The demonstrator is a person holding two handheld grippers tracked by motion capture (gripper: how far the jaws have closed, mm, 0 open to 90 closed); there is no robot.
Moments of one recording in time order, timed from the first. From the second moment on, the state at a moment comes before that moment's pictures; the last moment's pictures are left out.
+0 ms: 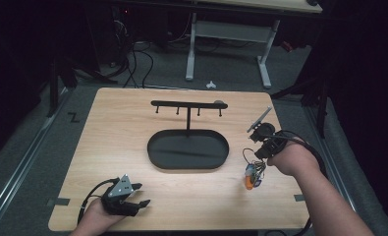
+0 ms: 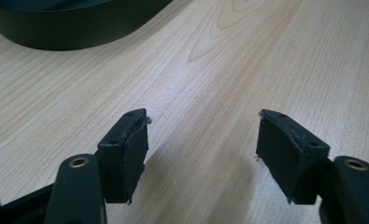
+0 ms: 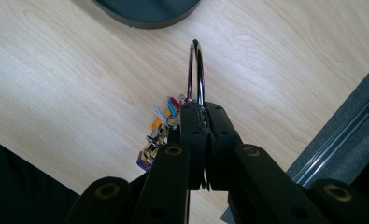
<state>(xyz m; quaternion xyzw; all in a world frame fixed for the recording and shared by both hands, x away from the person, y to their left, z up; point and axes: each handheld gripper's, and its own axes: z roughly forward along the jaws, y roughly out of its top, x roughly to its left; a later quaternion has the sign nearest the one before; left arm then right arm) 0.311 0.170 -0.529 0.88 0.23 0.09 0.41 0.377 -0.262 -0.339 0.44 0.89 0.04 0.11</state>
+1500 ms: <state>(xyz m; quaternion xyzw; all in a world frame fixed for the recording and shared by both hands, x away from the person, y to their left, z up) 0.311 0.171 -0.527 0.88 0.23 0.09 0.41 0.405 -0.232 -0.293 0.43 0.90 0.03 0.13</state>
